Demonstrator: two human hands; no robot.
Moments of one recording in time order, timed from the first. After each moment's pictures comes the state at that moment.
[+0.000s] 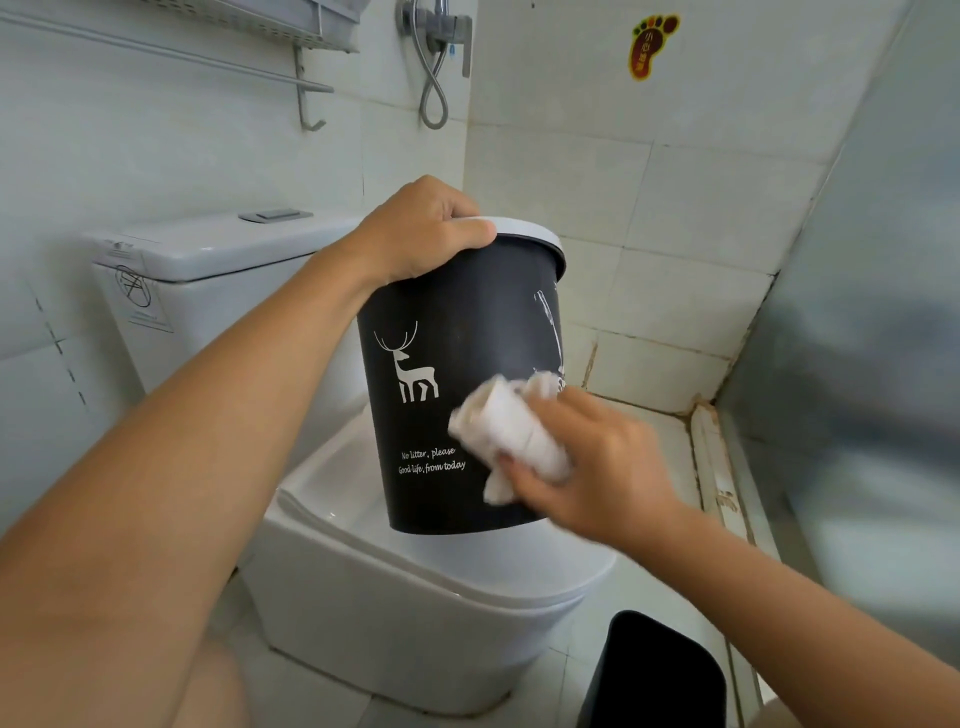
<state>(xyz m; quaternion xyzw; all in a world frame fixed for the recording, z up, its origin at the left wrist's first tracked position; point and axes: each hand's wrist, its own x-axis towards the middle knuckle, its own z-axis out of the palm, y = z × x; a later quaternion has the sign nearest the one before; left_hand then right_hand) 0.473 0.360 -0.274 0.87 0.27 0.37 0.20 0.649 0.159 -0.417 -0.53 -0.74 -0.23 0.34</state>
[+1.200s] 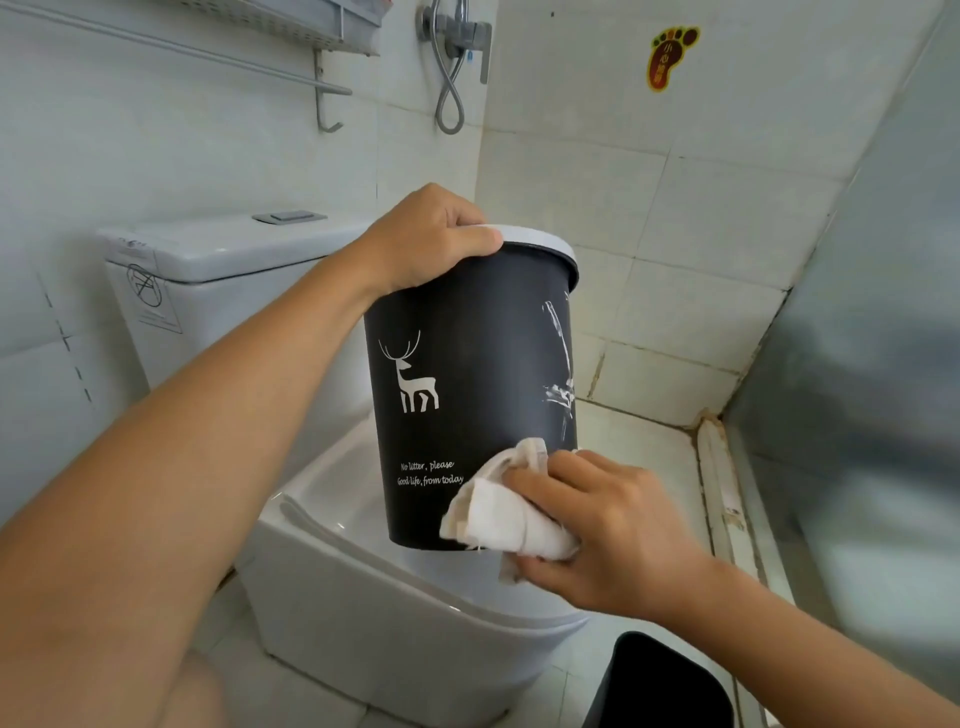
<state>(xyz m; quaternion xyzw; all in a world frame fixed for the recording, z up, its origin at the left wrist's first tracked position) 0.461 0.361 -0.275 0.87 0.25 0.37 0.23 0.650 0.145 -0.427 -0.47 -0.82 -0.25 0.22</state>
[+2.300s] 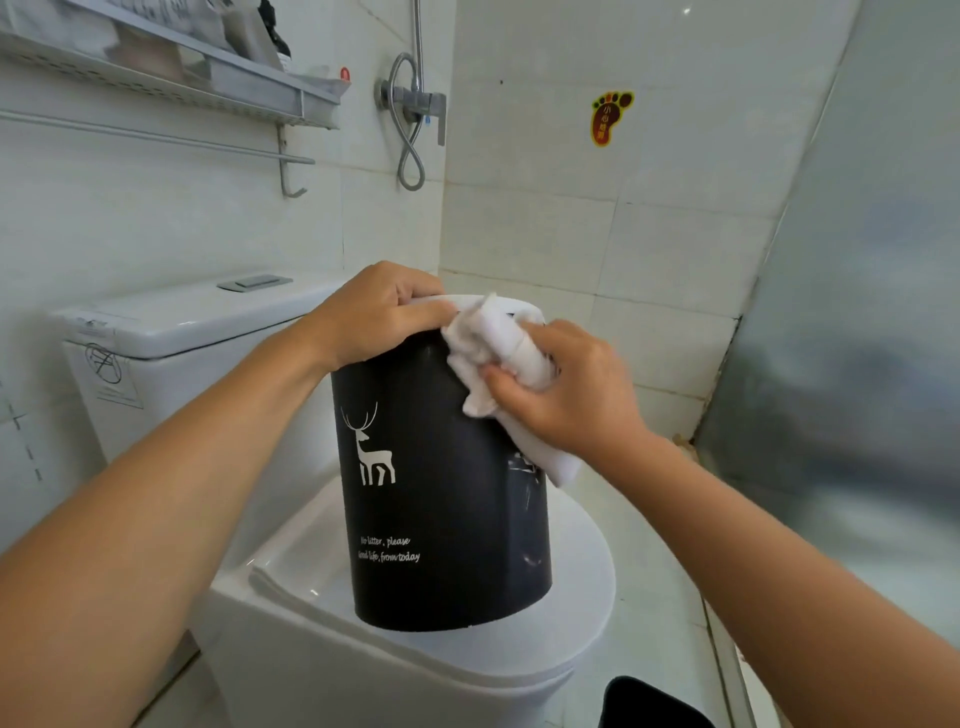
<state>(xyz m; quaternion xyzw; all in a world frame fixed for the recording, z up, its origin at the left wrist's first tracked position) 0.453 0.361 -0.278 0.88 0.19 0.36 0.23 0.654 0.223 -0.326 -0.58 -0.66 -0.19 0.44</state>
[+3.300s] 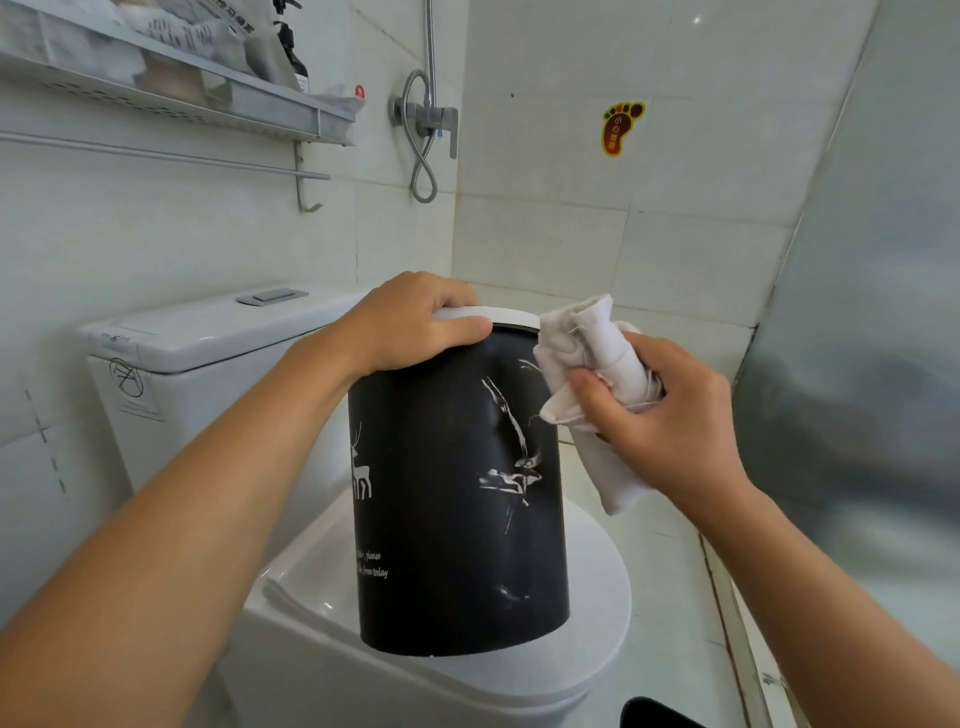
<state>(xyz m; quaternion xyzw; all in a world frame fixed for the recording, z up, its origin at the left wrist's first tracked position) 0.463 0.352 -0.264 0.90 0.25 0.32 0.13 0.682 0.180 -0.323 -0.56 -0.60 -0.17 0.55</state>
